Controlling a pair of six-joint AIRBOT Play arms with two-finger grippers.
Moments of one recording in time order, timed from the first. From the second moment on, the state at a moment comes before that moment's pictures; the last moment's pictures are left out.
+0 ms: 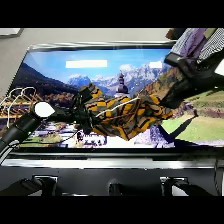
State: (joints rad) left arm -0.45 -1.18 0.98 0.73 -0.94 -0.49; right arm -0.03 -1.27 1.52 -1.14 1.56 0.62
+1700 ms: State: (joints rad) left arm -0.30 -1.12 0.98 0.73 -0.87 -0.99; right arm 0.02 -1.28 1.52 -1.06 1.57 0.42
